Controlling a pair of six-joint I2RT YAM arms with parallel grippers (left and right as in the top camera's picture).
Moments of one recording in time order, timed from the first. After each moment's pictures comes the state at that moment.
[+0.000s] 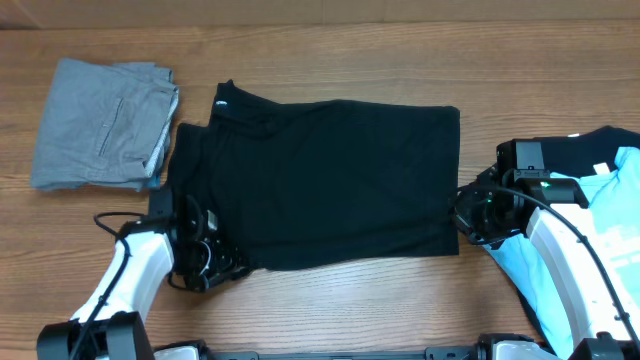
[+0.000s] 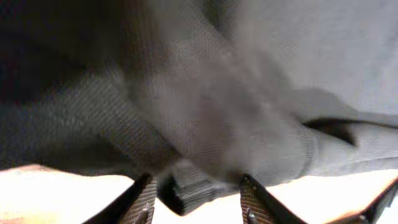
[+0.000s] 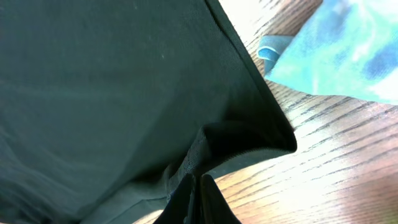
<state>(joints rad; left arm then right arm) 0.13 1.41 0.59 -0.79 0.44 -0.33 -0.03 1.36 0.90 -0.95 -0.28 0.70</state>
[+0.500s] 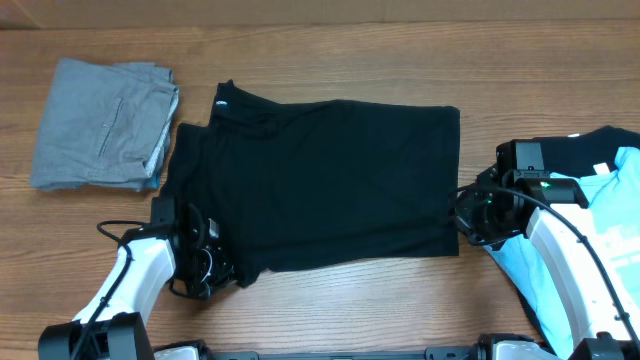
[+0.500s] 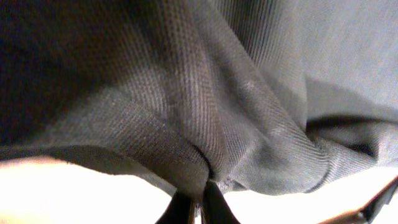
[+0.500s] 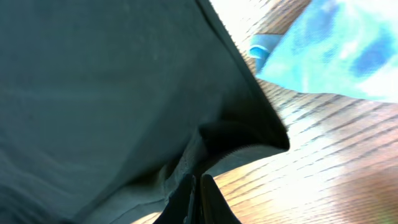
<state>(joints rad) 0.13 1.40 0.56 -0.80 0.45 -0.33 -0.03 1.36 0.90 -0.96 -0.27 0.70</state>
